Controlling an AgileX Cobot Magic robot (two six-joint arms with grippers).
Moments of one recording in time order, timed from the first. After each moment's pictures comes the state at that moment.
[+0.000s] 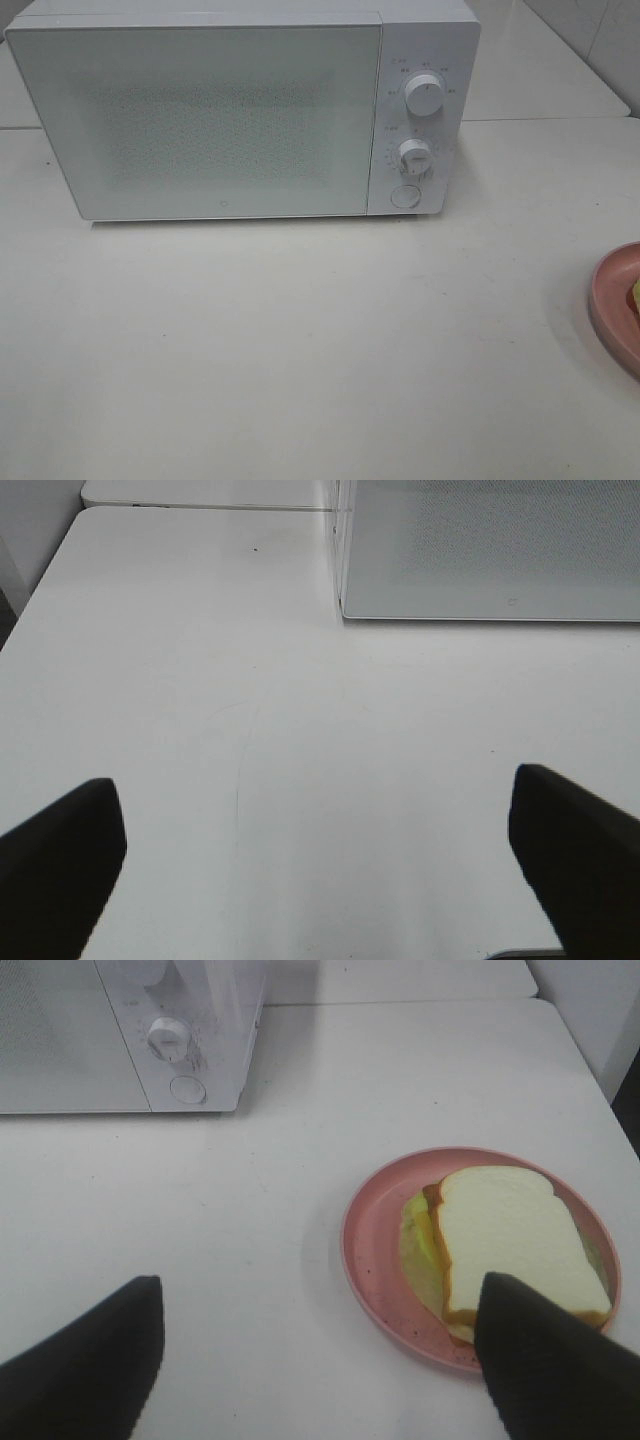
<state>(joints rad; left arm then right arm) 0.00 0.00 -0.50 -0.04 1.04 -0.01 0.06 0.00 -0.52 0.00 1.01 0.05</state>
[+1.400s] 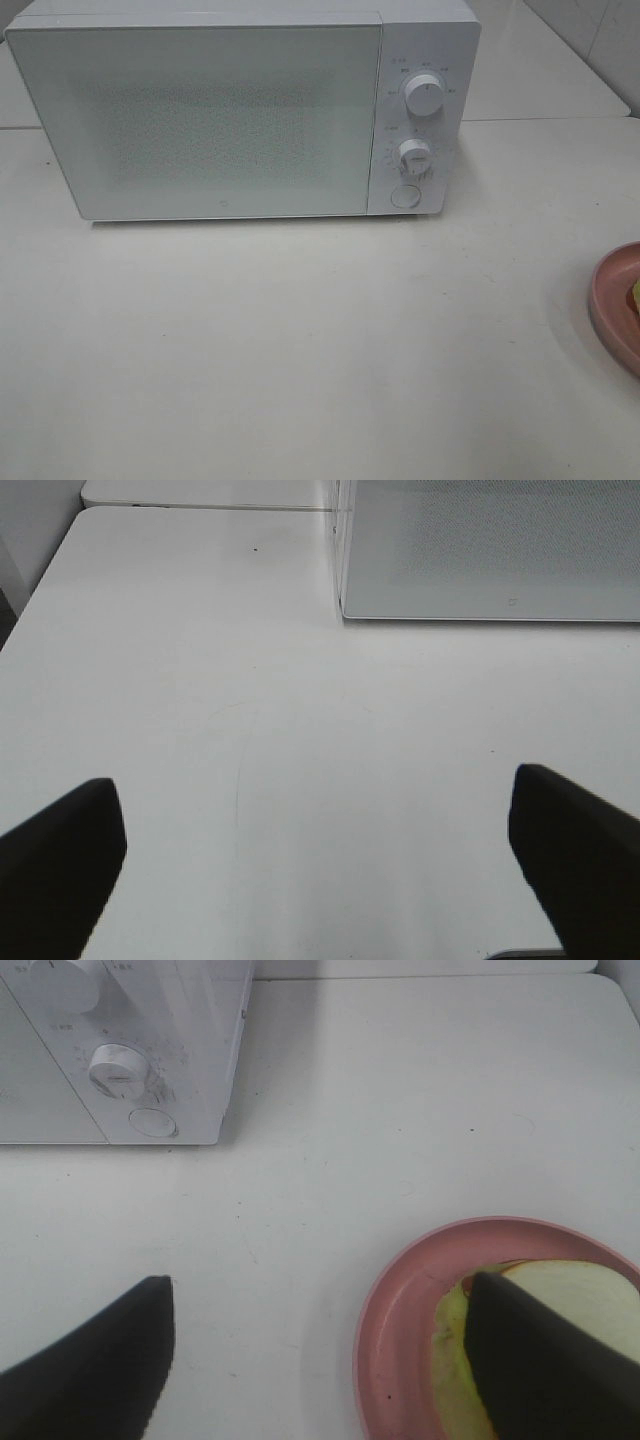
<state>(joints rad) 0.00 0.00 -0.50 -0.04 1.04 -0.01 0.06 0.75 -0.52 0.00 0.43 0.05</state>
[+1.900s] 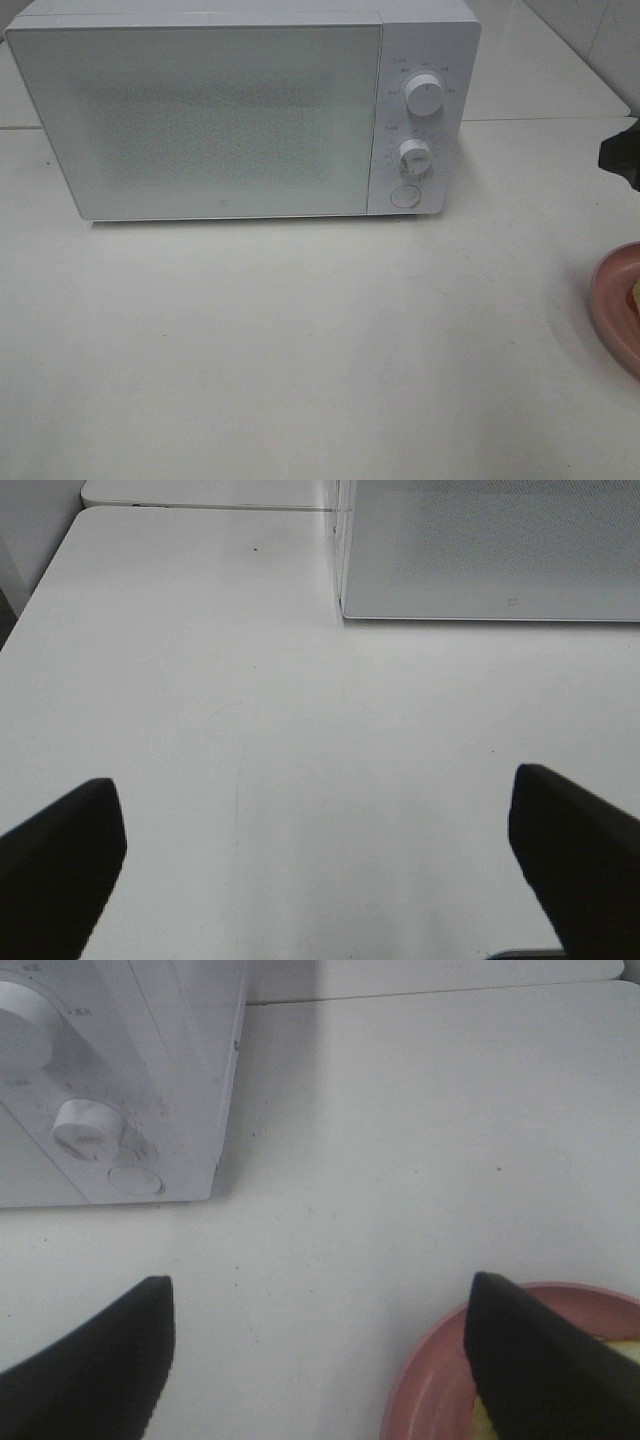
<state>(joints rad) 0.00 0.00 -0.50 -0.04 1.04 -0.01 0.06 1.03 -0.52 0.00 0.11 0.10</state>
